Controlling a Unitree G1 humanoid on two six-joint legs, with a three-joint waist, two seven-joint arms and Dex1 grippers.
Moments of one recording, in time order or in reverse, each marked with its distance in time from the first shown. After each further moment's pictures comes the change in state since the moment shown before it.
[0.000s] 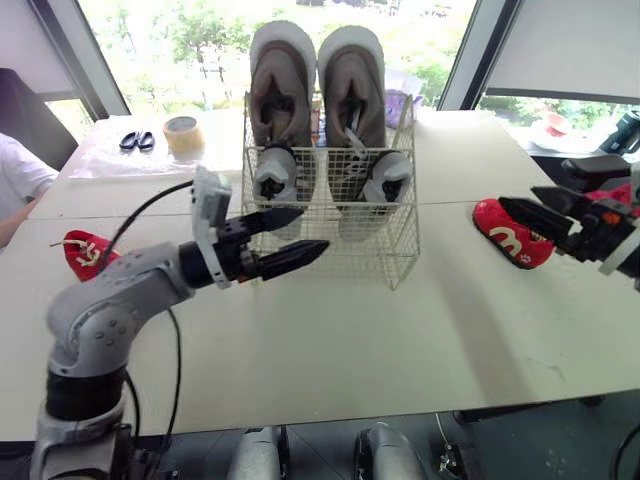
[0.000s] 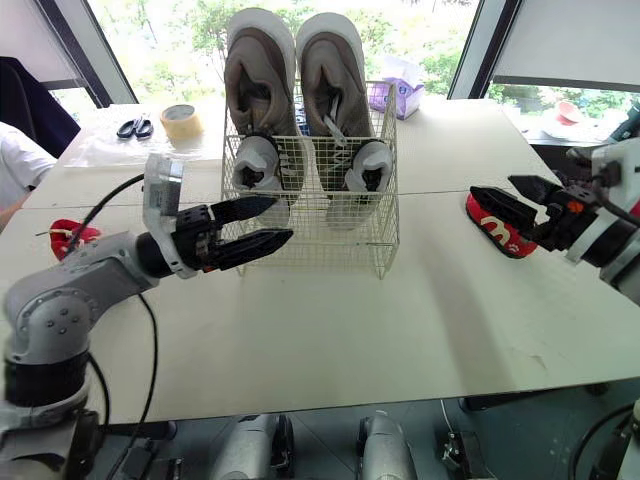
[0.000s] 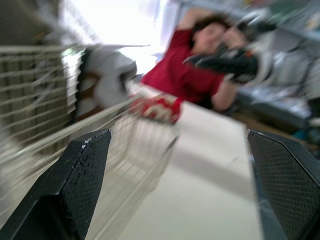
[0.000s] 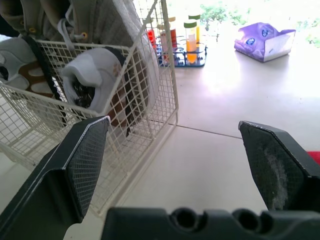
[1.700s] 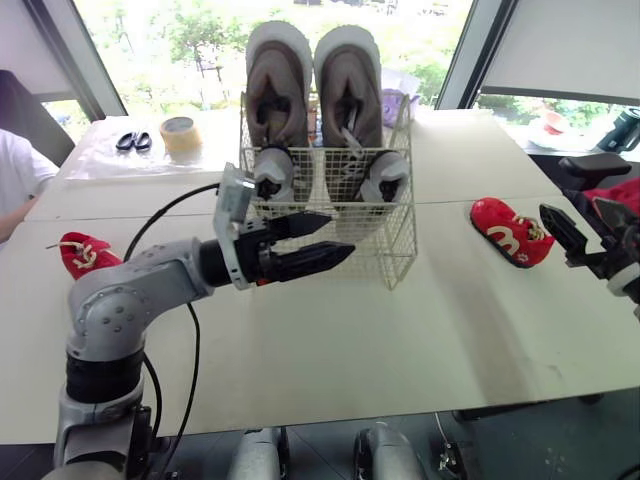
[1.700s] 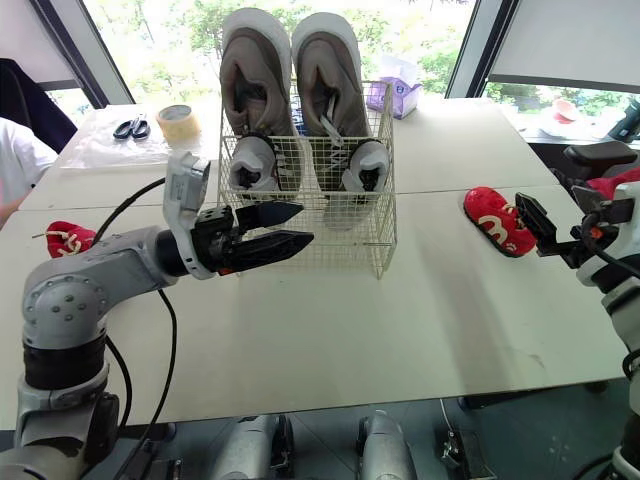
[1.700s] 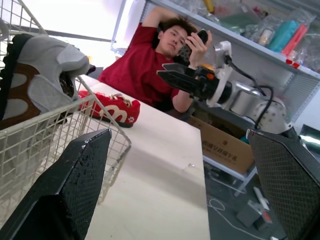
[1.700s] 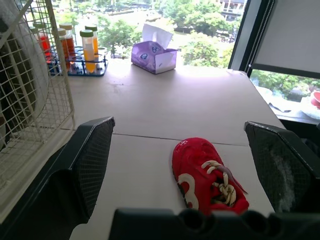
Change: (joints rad) left arm -0.053 0.039 0.039 -0.014 -0.200 0.186 0.137; right arm 0.135 0.142 -0.022 -0.064 -0.243 -0.294 -0.222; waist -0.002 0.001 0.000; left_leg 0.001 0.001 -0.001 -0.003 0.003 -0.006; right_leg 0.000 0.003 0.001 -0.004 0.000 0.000
